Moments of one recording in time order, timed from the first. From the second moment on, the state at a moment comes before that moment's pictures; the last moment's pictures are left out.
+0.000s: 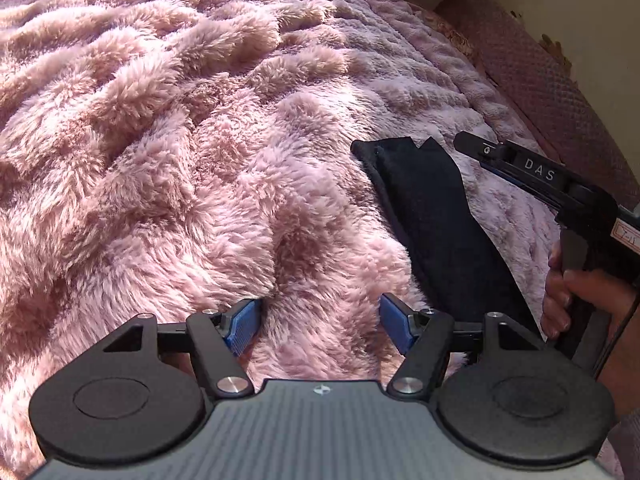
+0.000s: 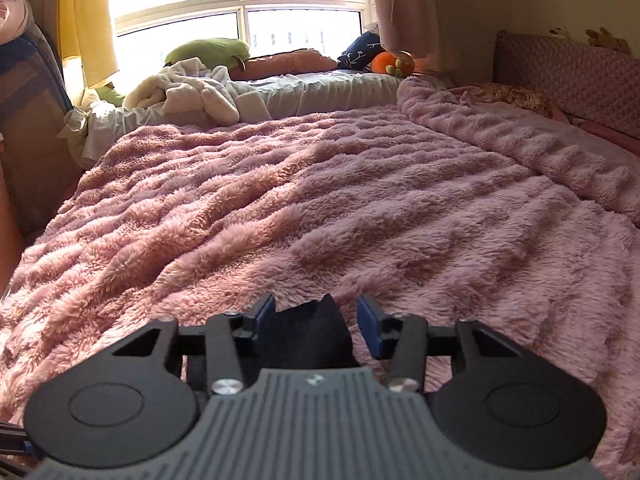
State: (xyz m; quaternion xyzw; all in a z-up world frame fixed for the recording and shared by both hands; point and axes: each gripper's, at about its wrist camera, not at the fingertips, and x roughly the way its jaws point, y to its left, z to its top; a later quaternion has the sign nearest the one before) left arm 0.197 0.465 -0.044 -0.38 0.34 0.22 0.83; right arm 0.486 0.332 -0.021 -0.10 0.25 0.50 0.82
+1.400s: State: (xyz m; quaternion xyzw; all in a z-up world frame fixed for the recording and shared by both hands) left arm 0.194 0.523 -0.055 -0.43 0.30 0.20 0.83; right arm 0.455 0.327 -0.008 0.05 0.29 0.54 0.79
